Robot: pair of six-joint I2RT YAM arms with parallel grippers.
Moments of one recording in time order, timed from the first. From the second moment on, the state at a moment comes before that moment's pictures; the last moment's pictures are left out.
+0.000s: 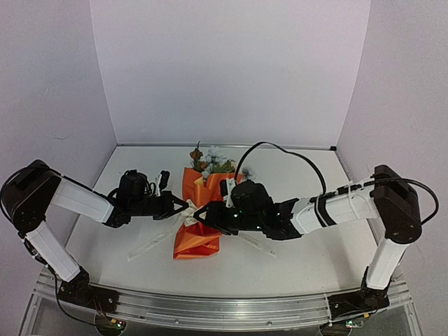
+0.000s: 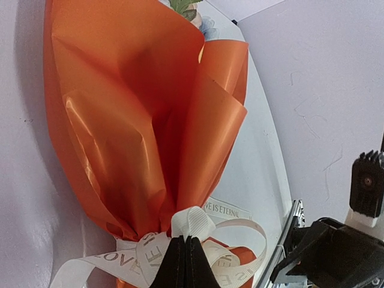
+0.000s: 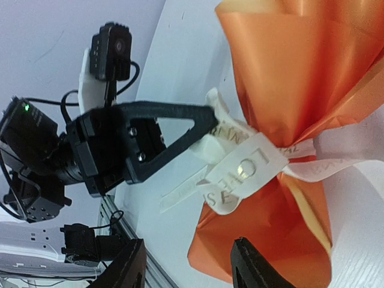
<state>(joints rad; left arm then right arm) -0.58 1.60 0.58 0.55 0.47 -0.78 1.08 1.82 1.05 0.31 -0.05 1.06</state>
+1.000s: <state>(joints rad) -0.59 1.60 0.61 0.52 0.47 -0.78 1.10 2.03 1.34 0.00 0.05 1.01</state>
